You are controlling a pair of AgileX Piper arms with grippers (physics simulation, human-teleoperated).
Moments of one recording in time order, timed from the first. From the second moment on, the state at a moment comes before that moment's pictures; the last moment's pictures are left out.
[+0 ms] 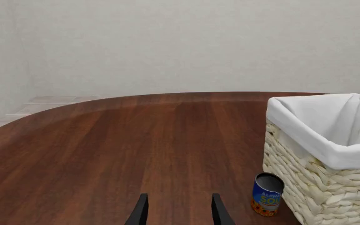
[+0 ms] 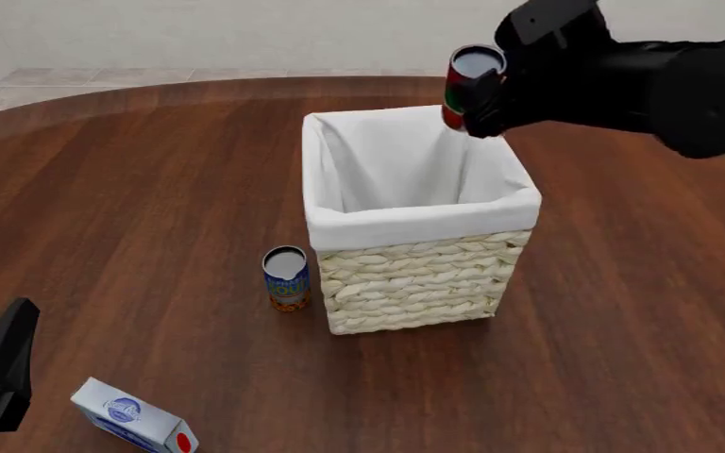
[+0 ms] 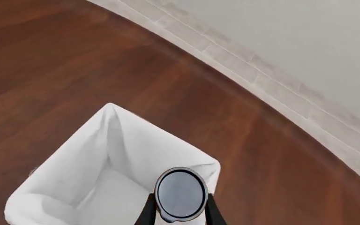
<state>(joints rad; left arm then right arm) 0.00 0.00 0.00 0.00 0.00 0.43 1.36 -1.12 0.20 -0.31</state>
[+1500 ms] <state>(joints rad) 0.00 0.00 0.00 0.00 0.00 0.49 1.73 -1.39 0.48 -0.35</state>
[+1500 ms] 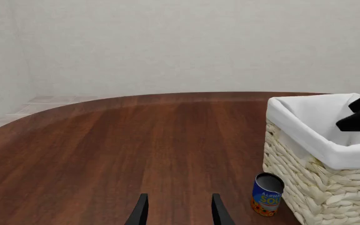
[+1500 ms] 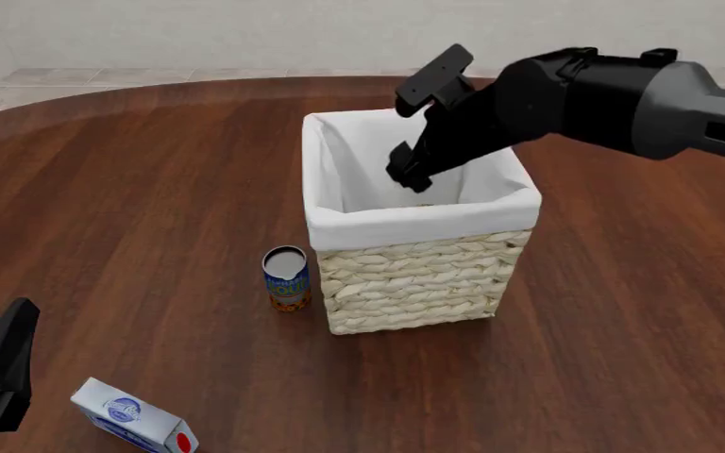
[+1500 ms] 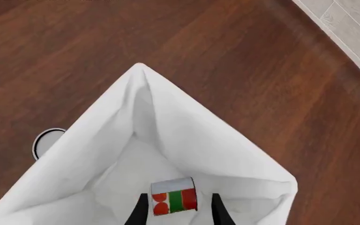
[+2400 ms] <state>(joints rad) 0.00 0.00 0.00 0.00 0.00 0.49 1.67 -1.48 0.54 -0.41</state>
